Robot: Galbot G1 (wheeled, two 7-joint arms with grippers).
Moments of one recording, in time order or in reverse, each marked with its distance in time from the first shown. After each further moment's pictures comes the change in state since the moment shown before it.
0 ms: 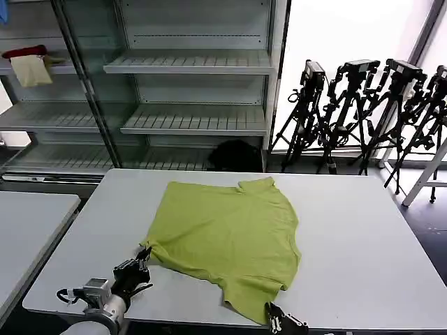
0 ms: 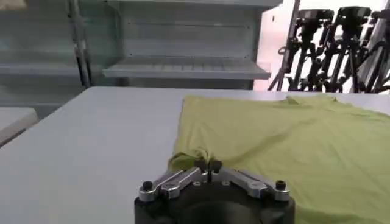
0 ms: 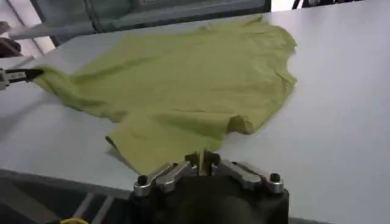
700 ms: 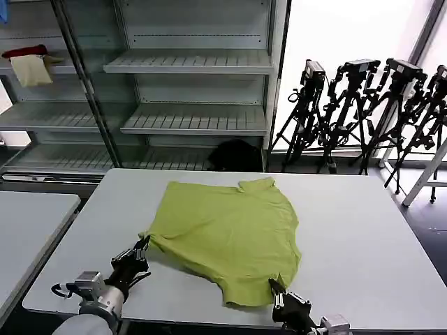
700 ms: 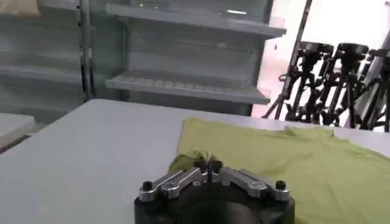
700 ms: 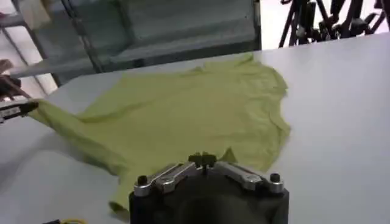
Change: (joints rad) left arm -0.093 -0.048 -0.003 -0.002 -0.084 0.000 -0.034; right arm 0.155 0.013 0.052 0.033 0.068 -0.003 0.042
